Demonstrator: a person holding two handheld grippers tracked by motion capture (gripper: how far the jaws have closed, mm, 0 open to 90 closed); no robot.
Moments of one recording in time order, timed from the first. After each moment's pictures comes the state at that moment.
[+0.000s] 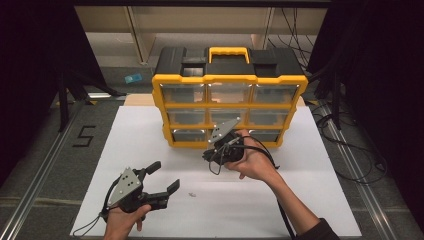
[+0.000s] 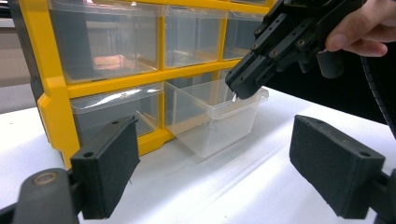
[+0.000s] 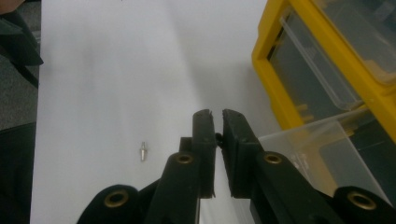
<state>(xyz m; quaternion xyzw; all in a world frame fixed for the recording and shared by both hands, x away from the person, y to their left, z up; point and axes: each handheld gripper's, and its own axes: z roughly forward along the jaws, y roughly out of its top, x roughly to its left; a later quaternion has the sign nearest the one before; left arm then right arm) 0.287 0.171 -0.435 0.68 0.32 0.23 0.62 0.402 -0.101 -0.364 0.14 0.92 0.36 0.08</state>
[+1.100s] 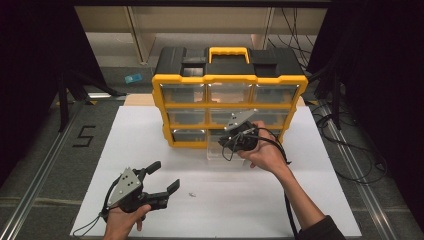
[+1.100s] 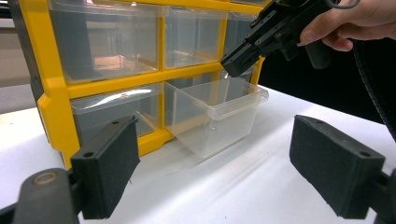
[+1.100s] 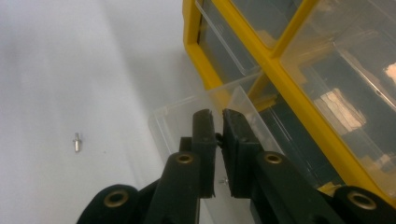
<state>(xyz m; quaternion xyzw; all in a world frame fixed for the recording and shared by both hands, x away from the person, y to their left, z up) 0.287 0.171 -0.435 0.68 0.32 0.23 0.62 0.426 -0.136 -0.362 0.20 0.91 0.35 0.14</state>
